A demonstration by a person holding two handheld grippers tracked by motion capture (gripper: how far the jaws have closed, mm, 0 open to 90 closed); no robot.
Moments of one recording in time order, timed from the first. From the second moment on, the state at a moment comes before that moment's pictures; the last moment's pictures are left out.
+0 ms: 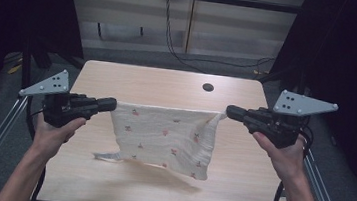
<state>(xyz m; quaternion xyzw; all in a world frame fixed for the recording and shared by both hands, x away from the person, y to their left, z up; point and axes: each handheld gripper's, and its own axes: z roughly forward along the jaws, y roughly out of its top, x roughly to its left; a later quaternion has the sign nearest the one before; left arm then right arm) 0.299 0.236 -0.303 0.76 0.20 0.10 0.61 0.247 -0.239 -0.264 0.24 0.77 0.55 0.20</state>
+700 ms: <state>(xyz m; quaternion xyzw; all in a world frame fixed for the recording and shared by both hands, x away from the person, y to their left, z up) 0.351 0.195 -0.366 0.79 0.25 0.08 0.56 0.306 -0.263 -0.354 0.32 0.79 0.50 0.18</state>
